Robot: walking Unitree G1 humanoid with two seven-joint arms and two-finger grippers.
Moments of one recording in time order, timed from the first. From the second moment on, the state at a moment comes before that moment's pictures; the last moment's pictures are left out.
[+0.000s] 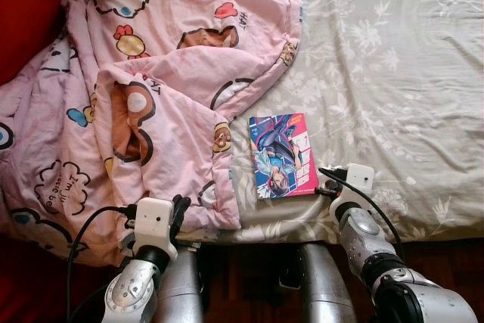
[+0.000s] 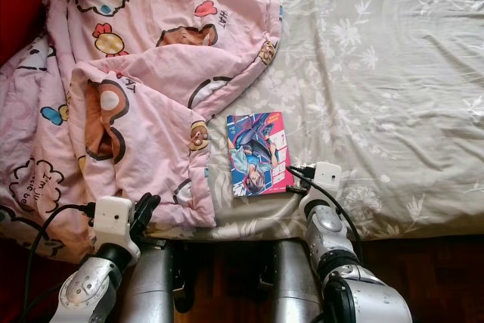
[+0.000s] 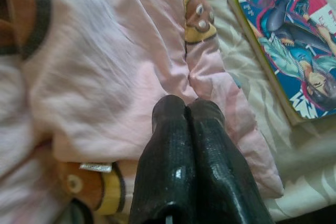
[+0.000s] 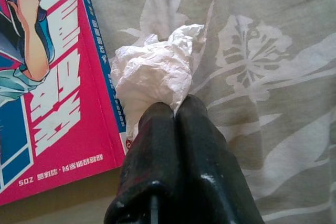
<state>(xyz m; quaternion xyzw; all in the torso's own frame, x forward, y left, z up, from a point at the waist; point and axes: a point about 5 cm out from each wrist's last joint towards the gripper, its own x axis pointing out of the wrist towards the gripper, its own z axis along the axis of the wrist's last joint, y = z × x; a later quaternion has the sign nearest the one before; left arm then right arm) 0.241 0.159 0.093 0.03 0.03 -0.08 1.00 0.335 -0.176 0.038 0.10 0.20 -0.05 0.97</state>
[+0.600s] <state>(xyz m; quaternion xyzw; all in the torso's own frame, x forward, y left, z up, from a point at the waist) 0.280 0.188 0.049 -0.01 0.08 -0.02 1.00 0.309 -0.181 0.019 0.10 0.16 -0.03 0.98</state>
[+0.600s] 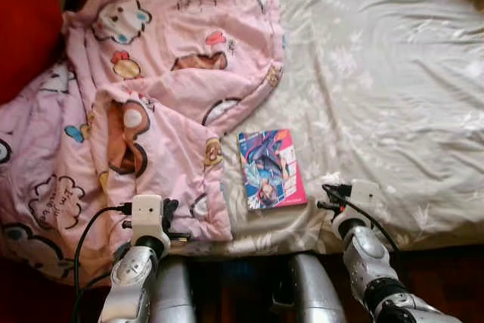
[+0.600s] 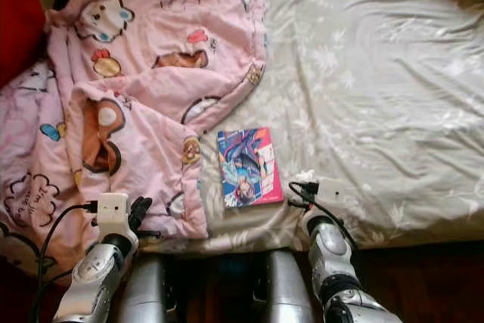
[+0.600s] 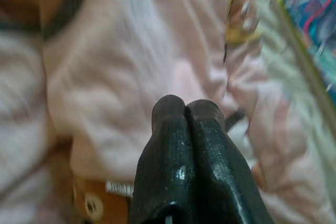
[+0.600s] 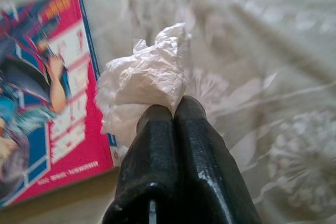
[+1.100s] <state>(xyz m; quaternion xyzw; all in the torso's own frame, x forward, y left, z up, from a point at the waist) 0.277 0.198 0.020 -0.01 0.13 0.00 0.99 0.294 -0.170 0.004 0.10 0.17 -0.01 0.98</state>
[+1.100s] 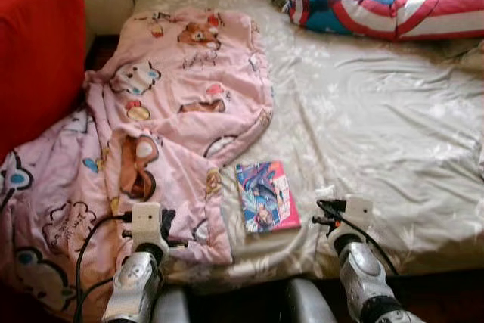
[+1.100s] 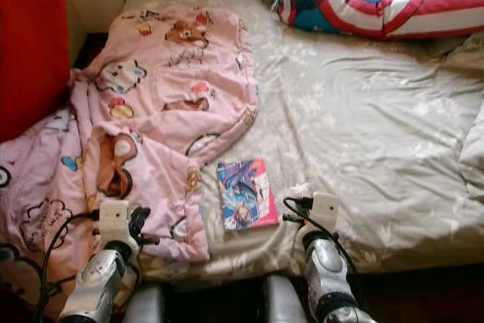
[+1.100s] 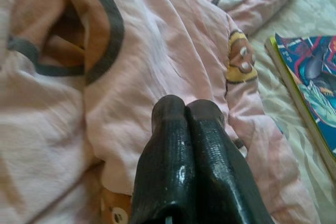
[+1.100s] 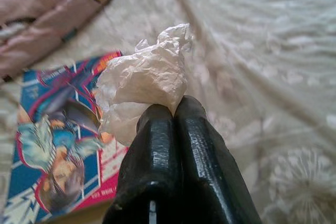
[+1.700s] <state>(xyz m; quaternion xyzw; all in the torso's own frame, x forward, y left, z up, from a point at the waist) 0.278 0.200 0.009 -0.01 0.15 0.01 0.99 0.288 -0.174 -0.002 0.09 0.18 -0.02 0.98</state>
